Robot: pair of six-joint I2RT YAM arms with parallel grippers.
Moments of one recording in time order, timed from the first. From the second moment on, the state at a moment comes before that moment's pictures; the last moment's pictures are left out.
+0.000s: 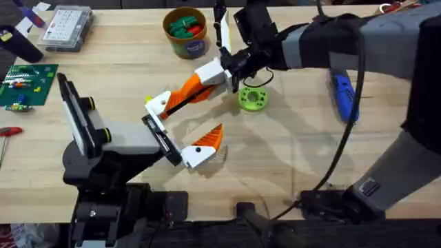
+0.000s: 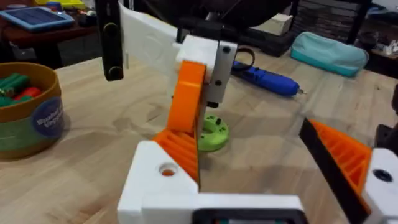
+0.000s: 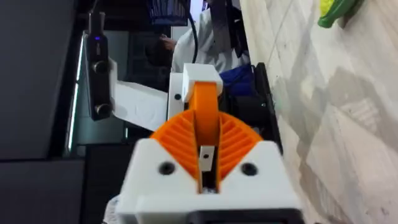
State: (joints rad) left arm 0.00 0.00 0.00 -0.08 0.93 -0.06; right arm 0.55 1.95 1.23 -0.16 -1.46 0.61
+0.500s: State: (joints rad) left arm 0.00 0.00 0.01 -0.08 0.96 -0.06; right arm 0.55 1.95 1.23 -0.16 -1.45 0.62
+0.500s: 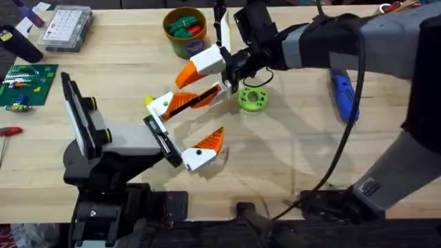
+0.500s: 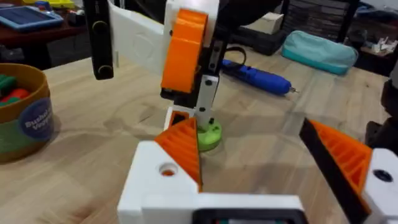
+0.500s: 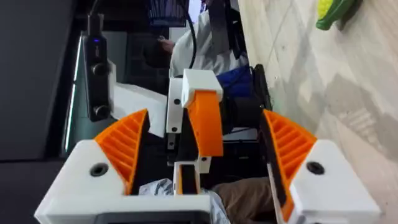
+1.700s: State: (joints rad) left arm 0.00 0.00 0.01 -0.08 0.97 -0.06; right arm 0.30 1.94 1.23 -0.19 -1.33 0.62
